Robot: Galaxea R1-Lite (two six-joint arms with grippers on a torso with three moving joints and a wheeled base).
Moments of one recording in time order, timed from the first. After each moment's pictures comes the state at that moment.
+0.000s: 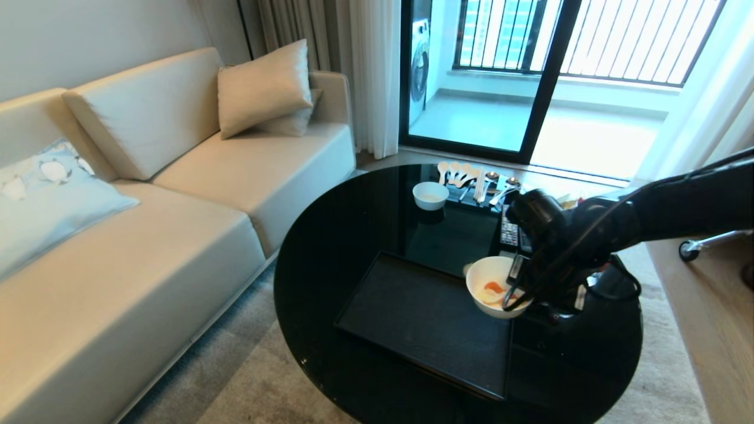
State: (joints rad) left arm 0.00 0.00 0.00 -0.01 0.01 -0.09; right arm 0.38 2.01 -1.34 0.46 -0.24 0.86
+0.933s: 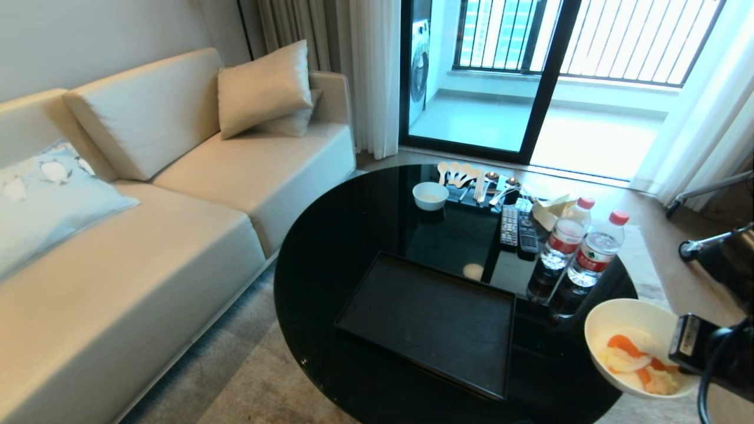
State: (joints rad) left arm 0.00 0.00 0.00 -0.01 0.01 -0.09; right arm 0.33 1.33 -0.81 0.60 -0.35 0.91
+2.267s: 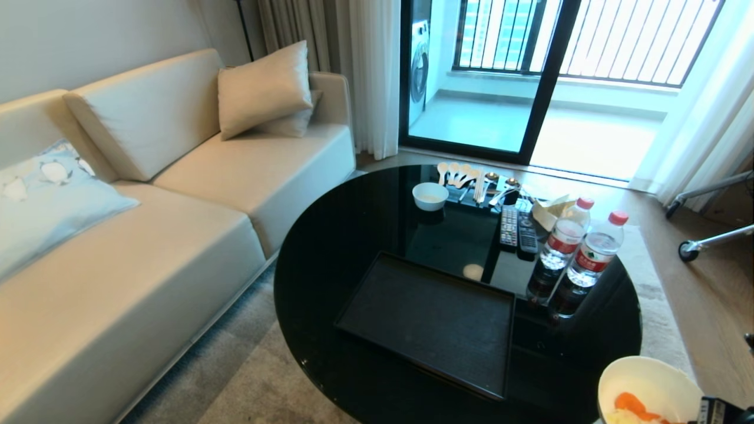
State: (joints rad) left arm 0.00 0.00 0.00 -0.01 0.01 -0.09; right arm 0.28 1.13 -0.34 0.18 -0.25 0.73
